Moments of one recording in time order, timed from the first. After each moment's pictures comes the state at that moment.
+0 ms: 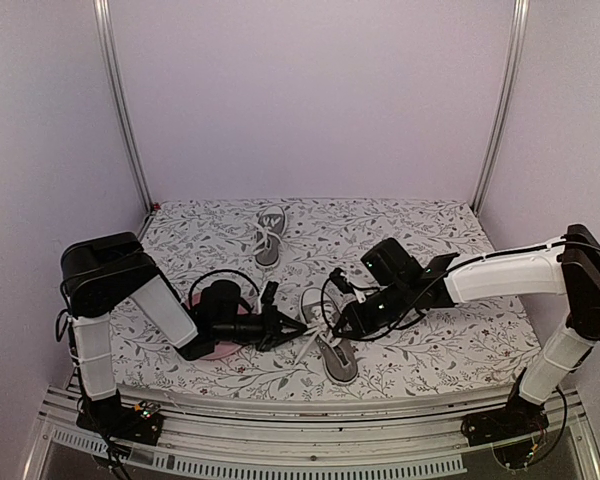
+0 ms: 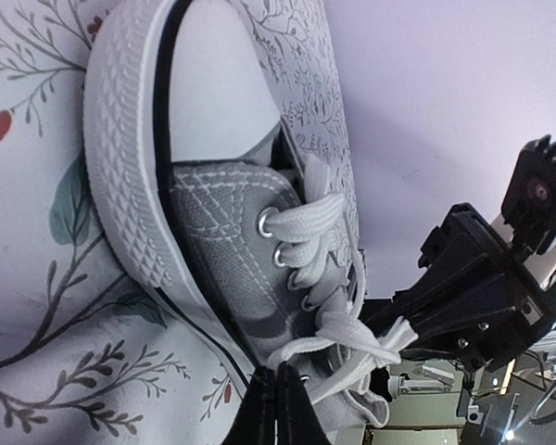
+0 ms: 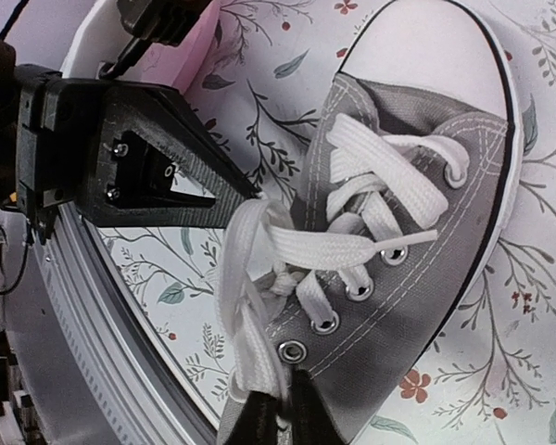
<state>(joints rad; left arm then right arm) -0.83 2.00 0.59 1.08 0.49 -1.18 0.88 1.65 0.97 -0.25 -0.37 0.41</state>
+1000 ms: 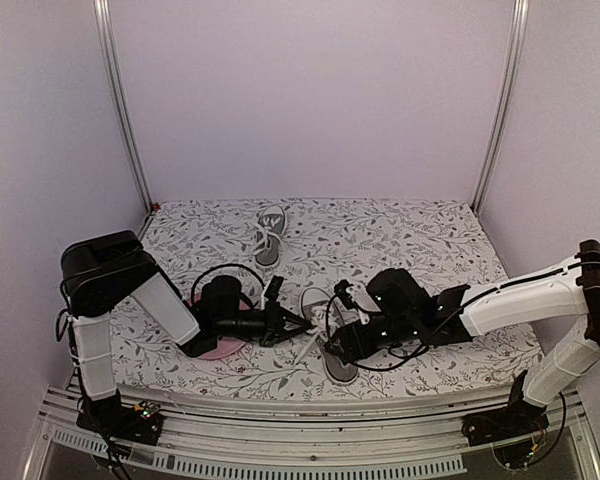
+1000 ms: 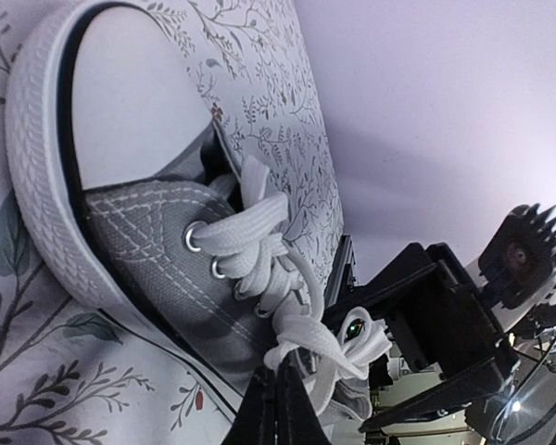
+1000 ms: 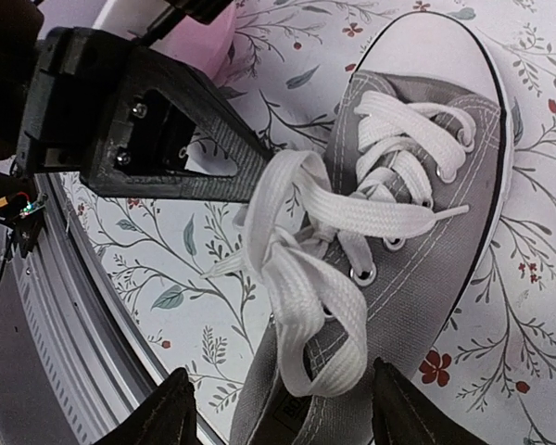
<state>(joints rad) -0.82 2.00 0.62 1.10 0.55 -1.14 1.02 1.52 0.76 -0.01 -0.14 0.50</state>
